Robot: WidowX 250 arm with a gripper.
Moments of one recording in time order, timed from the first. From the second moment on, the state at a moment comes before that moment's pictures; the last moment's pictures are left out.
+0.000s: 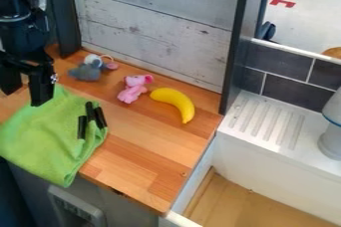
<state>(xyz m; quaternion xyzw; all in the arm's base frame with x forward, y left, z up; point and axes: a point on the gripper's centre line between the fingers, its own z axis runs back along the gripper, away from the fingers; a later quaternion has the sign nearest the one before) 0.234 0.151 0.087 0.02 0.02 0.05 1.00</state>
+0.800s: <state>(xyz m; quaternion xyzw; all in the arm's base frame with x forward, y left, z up) 0.251 0.146 0.025 -0.02 0.08 0.05 1.00</state>
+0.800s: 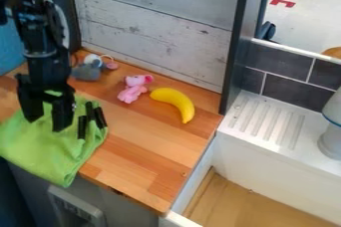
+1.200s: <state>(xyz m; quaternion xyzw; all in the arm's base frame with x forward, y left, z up) 0.259 0.150 0.003 -0.04 0.11 0.05 0.99</state>
